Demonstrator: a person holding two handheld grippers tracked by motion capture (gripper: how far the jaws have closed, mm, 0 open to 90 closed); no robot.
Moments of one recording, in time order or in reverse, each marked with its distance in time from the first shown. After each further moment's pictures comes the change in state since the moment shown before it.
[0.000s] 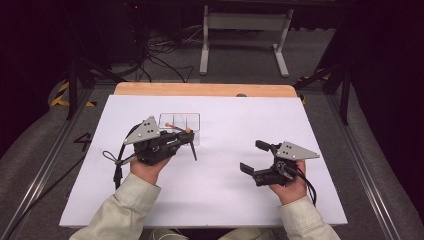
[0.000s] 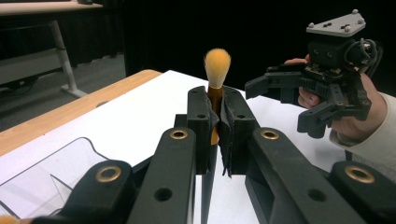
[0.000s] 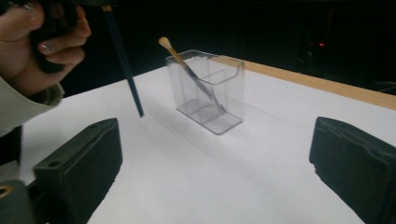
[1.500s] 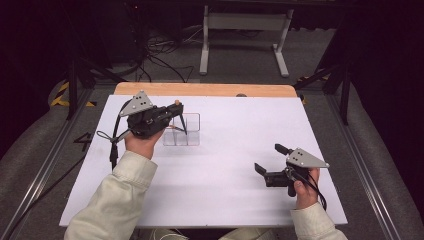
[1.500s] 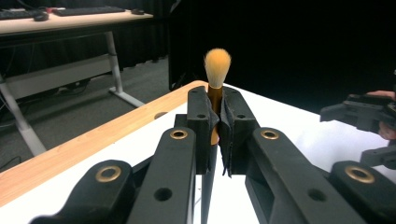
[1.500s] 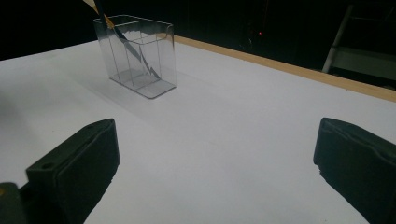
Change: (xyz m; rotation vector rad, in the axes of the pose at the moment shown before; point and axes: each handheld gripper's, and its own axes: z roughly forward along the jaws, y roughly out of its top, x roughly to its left) left arm 0.053 0.024 0.003 -0.021 0.165 -0.018; right arm -0.020 -0.030 -0.024 0.053 -0.226 -0.050
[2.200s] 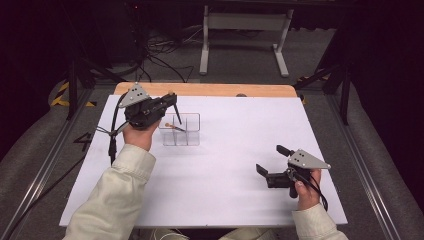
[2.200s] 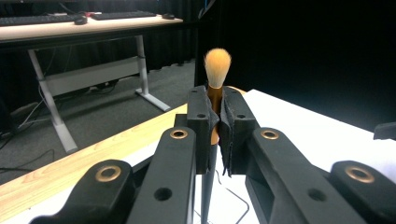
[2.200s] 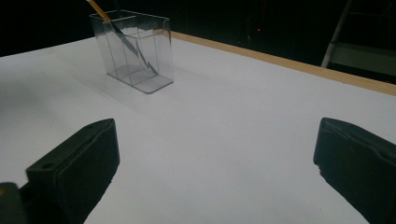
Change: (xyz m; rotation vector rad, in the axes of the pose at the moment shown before) left arm 0.025 0.000 0.008 -0.024 0.102 -0.017; right arm -0.002 -0.005 -0.003 0.012 -0.004 0.008
